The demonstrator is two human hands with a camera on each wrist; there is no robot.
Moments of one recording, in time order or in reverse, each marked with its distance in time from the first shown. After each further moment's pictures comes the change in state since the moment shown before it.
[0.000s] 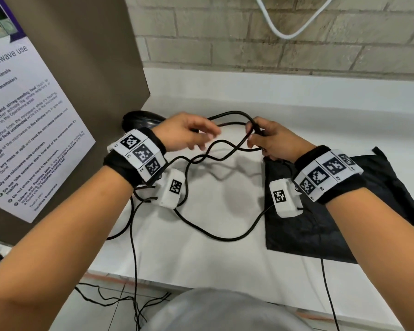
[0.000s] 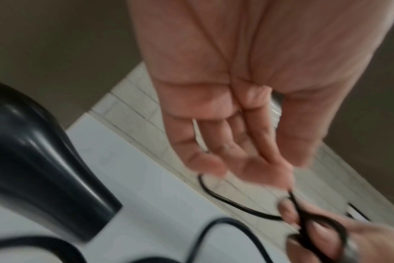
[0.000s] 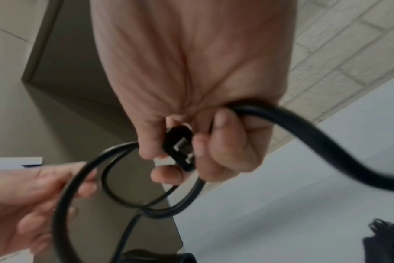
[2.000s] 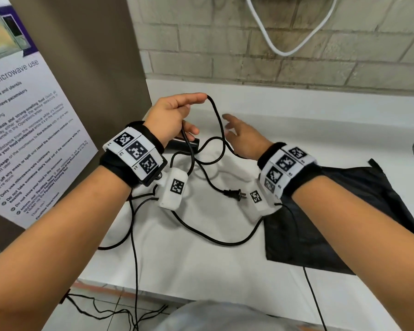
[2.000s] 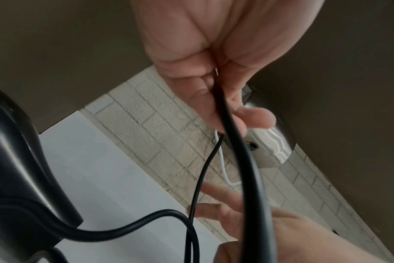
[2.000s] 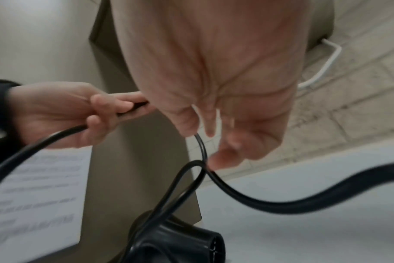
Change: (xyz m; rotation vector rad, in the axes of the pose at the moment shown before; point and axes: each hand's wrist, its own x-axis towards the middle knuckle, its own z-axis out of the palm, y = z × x) left_hand -0.009 0.029 -0.016 -0.301 0.396 0.063; right_hand 0.035 -0.035 0.038 -0.395 0.109 -0.060
